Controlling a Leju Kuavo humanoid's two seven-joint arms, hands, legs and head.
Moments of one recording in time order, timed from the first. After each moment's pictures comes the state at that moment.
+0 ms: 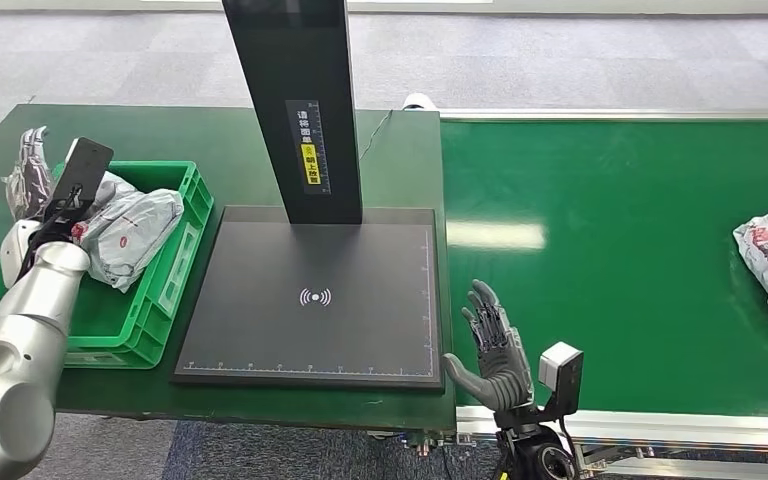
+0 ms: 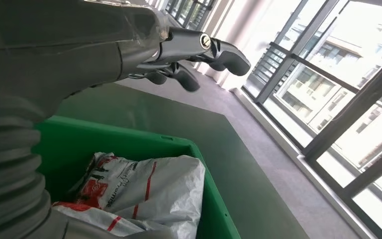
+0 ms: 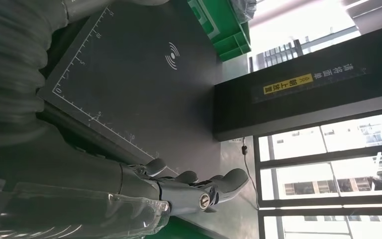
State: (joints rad) left arm -0.94 0.23 0.25 -0.42 -0.85 0.30 -0.17; right arm -0.04 0.19 -0.02 -1.16 -0.01 0.35 -0.49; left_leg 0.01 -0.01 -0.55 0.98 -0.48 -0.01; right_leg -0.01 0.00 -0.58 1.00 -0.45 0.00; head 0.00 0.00
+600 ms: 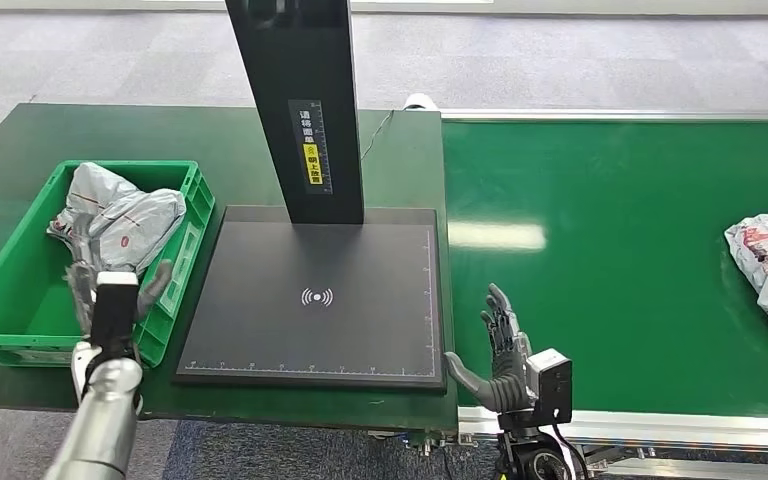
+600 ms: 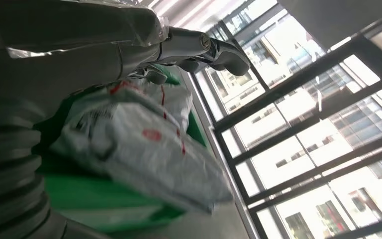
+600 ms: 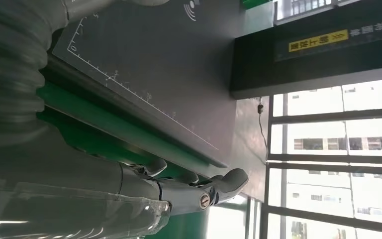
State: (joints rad) left arm -0.32 0.02 0.15 -1.05 -0.34 0.34 -0.55; right arm -0.02 0.17 0.03 -1.18 0.09 0.10 -0.53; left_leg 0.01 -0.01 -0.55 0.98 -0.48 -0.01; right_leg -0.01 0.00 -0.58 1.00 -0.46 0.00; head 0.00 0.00
